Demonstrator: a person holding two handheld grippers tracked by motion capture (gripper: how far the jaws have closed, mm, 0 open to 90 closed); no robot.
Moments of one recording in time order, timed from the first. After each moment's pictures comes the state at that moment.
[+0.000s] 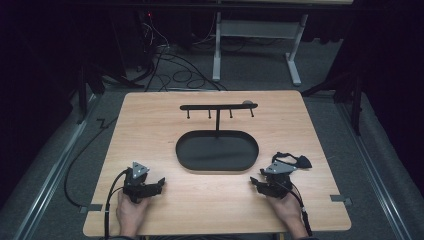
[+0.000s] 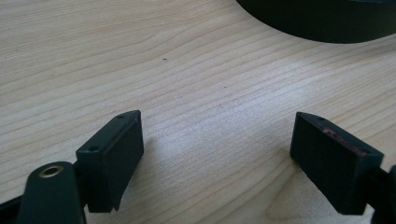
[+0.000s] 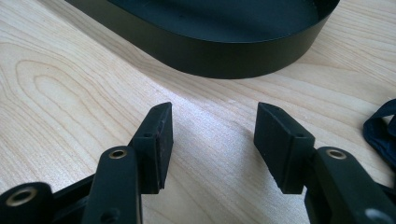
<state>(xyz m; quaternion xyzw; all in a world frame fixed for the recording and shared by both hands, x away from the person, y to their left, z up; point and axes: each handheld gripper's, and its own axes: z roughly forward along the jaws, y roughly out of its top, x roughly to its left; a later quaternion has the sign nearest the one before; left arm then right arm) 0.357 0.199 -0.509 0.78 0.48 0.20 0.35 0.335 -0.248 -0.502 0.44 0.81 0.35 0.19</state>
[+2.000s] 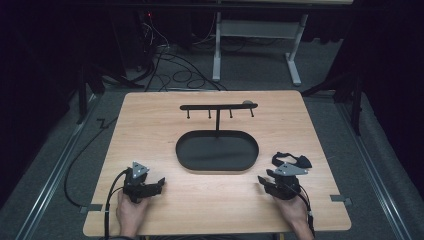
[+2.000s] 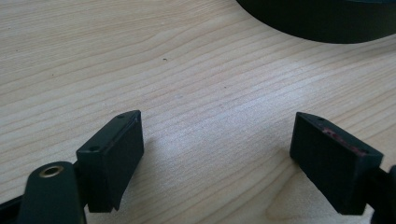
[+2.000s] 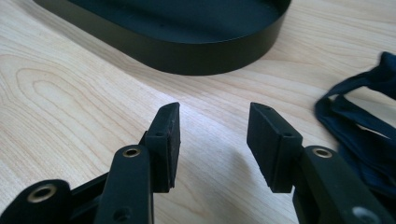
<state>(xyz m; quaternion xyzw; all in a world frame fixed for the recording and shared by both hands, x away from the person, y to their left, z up) 0.357 0.199 -0.509 0.78 0.48 0.20 0.35 0.322 -0.266 -0.494 0.45 0.78 0.36 0.21</state>
